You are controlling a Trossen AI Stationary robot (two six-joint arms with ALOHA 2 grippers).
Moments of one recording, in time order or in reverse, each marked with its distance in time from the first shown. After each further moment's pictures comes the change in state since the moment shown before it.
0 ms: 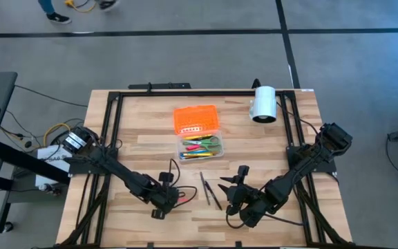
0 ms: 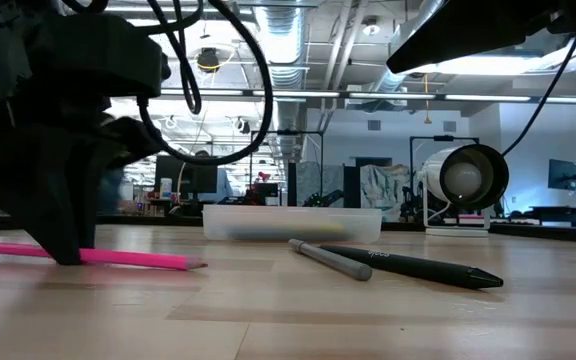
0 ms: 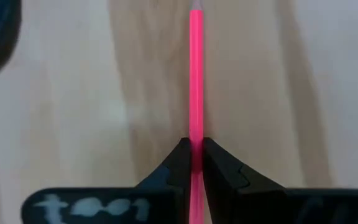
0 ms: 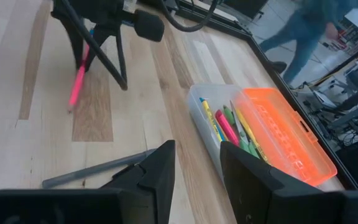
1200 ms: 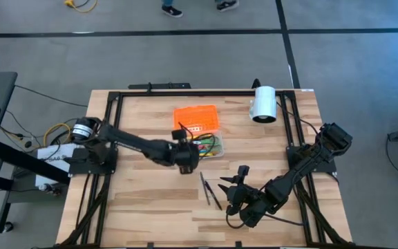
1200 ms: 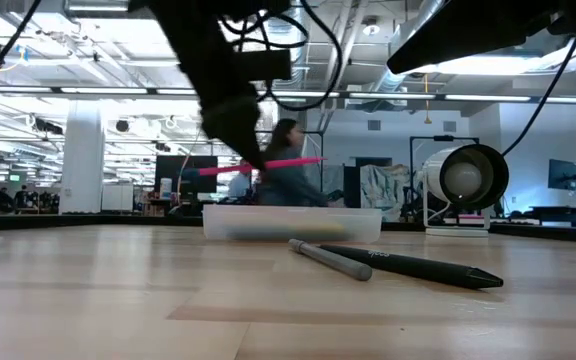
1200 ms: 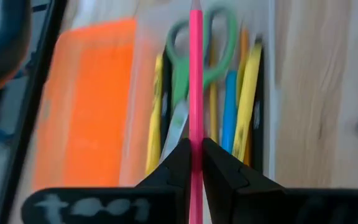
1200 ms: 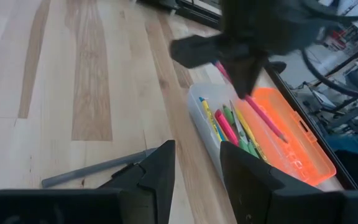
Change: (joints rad) left arm 0.413 -0.004 0.235 -0.068 -0.384 0.260; right arm 0.000 0.000 0.000 -0.003 0.001 -0.001
